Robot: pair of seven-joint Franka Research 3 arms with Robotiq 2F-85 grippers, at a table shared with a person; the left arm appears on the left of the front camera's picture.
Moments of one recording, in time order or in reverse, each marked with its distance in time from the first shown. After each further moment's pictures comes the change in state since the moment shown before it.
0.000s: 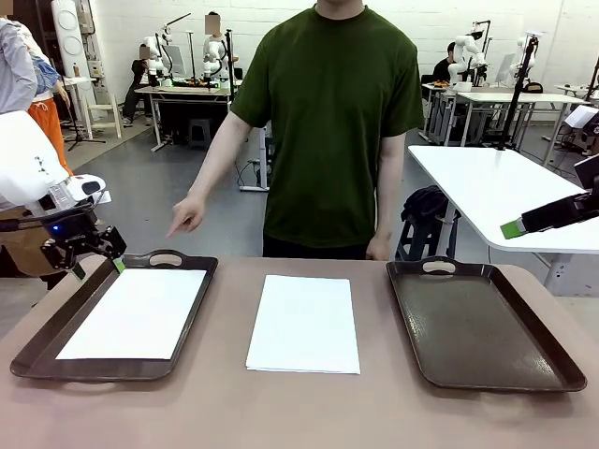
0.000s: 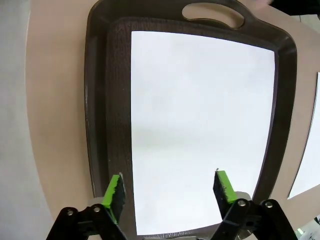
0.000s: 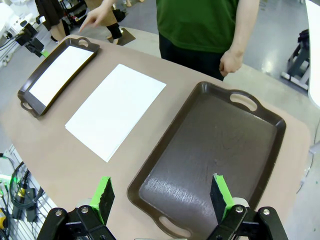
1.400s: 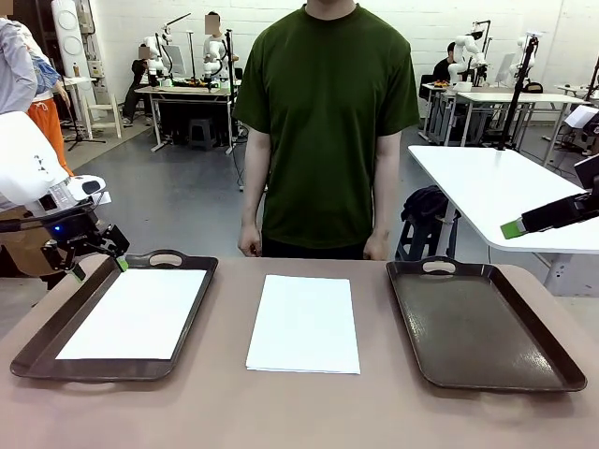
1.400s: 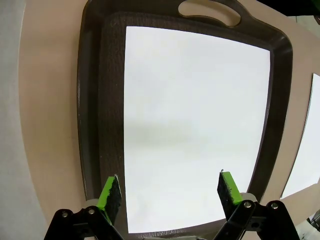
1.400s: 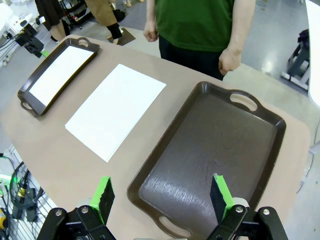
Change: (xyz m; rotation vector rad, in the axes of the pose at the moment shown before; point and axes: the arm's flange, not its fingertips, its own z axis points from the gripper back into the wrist) left arm -0.002 -0.002 -0.001 -0.029 0.009 0.033; right arm 0.000 0.000 0.000 0.000 0.000 0.000
